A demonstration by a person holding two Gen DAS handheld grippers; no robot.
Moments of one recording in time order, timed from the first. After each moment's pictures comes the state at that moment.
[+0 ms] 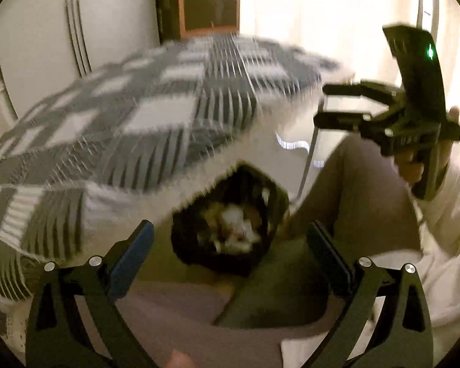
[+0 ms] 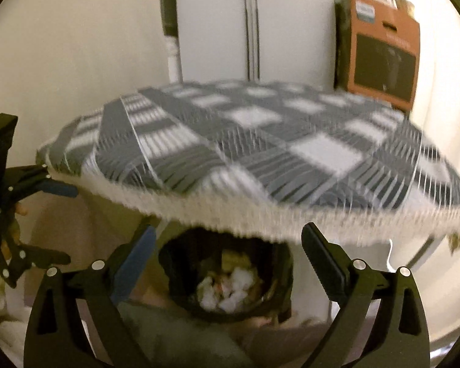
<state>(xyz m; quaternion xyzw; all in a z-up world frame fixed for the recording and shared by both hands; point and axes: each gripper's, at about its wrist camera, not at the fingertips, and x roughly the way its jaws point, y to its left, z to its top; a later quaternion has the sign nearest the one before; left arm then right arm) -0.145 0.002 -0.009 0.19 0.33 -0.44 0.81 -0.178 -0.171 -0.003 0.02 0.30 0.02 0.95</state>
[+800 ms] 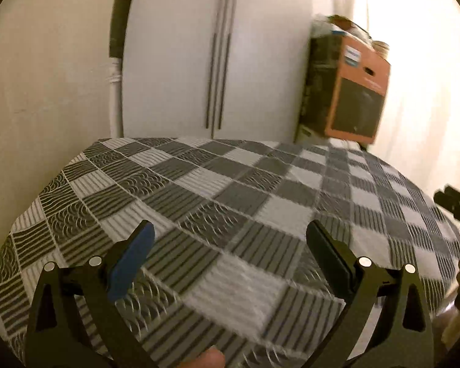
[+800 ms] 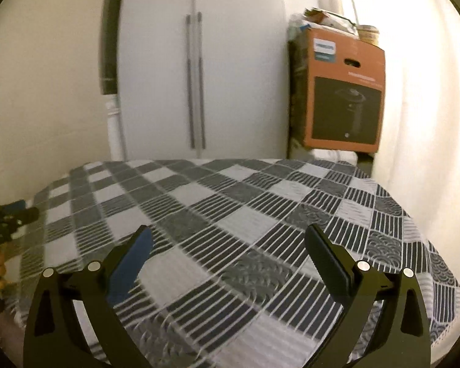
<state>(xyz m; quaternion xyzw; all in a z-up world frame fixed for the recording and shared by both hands) 0.085 0.022 0.061 0.01 0.24 -0.21 0.95 0.005 -0.259 0.069 0.05 0.23 -0.13 0.96</state>
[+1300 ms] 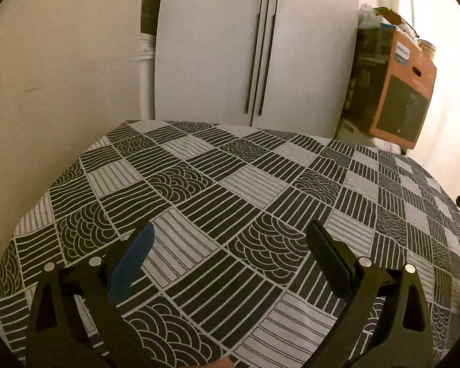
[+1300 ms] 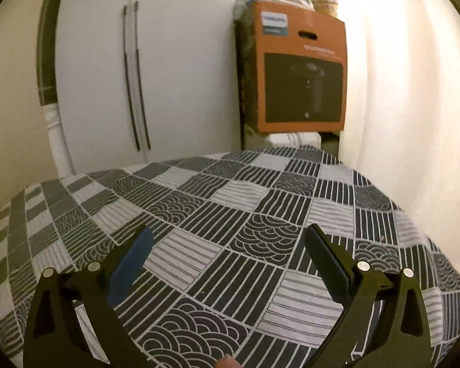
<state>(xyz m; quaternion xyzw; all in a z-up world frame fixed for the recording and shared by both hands) 0.145 0.032 0.048 0.01 0.29 -0.13 0.95 0.065 -0.339 0.043 0.10 0.23 -0.21 0.94</state>
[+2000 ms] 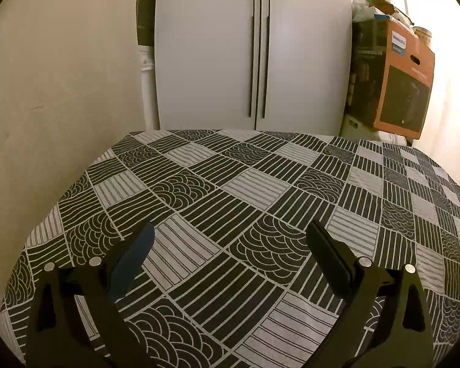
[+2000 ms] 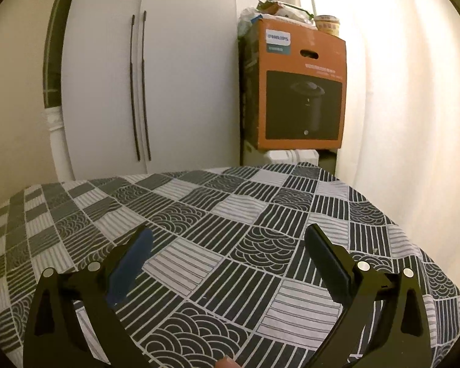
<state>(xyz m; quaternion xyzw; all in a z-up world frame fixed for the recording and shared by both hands) 0.139 0.020 0.051 0.04 0.27 -0.12 0.95 0.056 -0.320 0.050 0.06 0.20 -0.21 0.96</state>
